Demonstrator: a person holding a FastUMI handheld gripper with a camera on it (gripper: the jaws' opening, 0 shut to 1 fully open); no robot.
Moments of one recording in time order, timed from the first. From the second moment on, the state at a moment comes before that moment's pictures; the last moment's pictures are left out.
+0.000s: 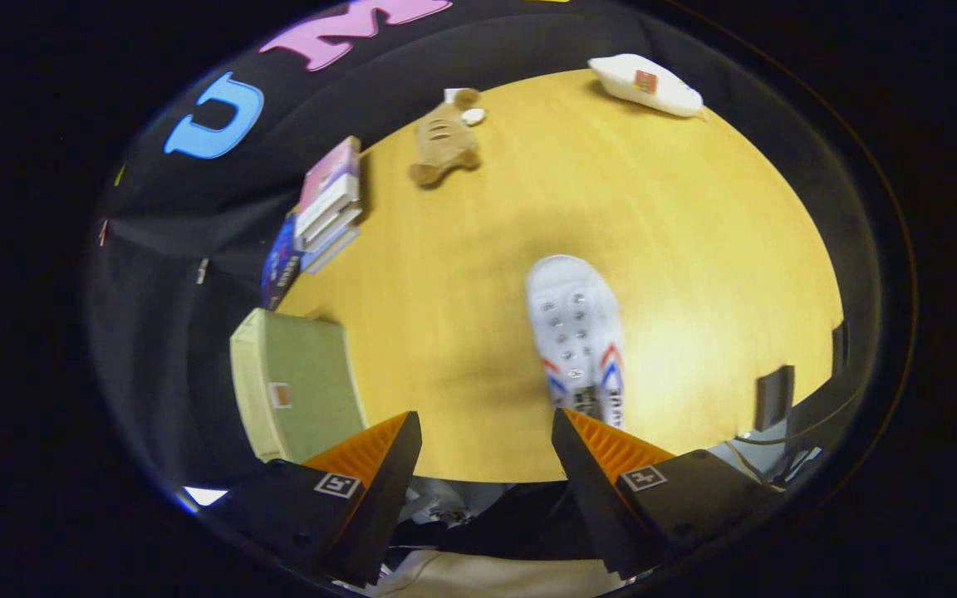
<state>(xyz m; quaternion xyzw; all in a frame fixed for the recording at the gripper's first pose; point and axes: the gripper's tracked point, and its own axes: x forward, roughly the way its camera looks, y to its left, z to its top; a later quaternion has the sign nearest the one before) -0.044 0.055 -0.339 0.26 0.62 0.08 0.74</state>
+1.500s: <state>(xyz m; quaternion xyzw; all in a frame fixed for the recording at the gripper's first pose) -0.038 0.025 -0.422 0.18 0.64 0.11 0.74</state>
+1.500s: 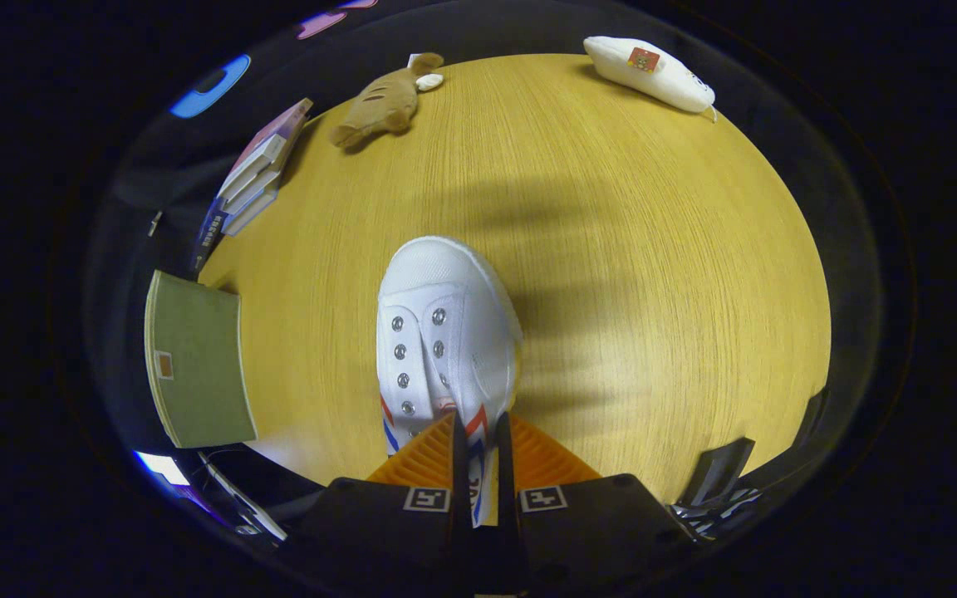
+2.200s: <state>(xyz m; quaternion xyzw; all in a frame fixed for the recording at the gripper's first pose) -0.024 0.213 -0.217 0.27 0.57 0.24 0.74</state>
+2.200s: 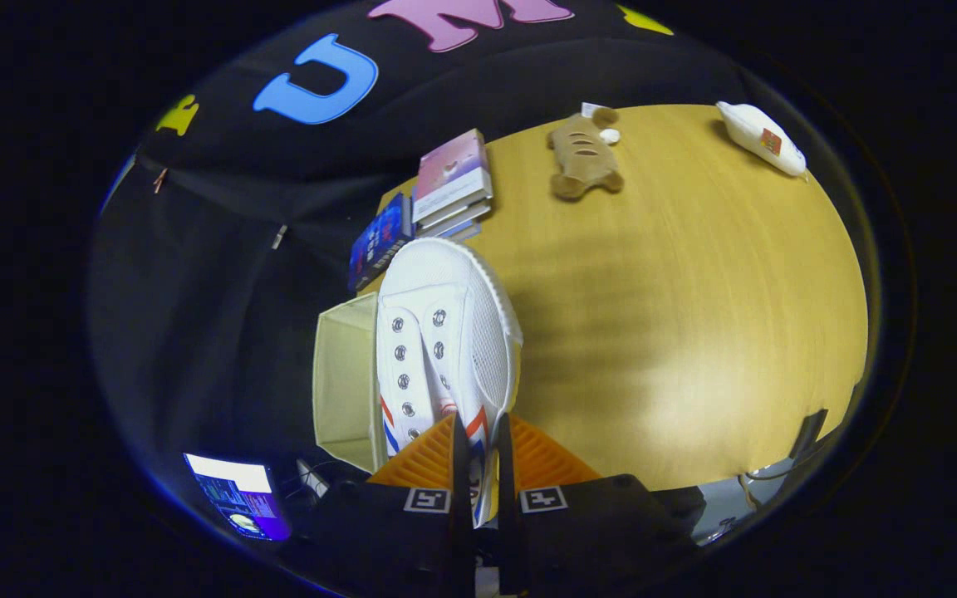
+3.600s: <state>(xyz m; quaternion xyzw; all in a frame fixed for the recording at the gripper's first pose) -0.018 0.418 -0.198 0.22 0.59 0.28 0.73</state>
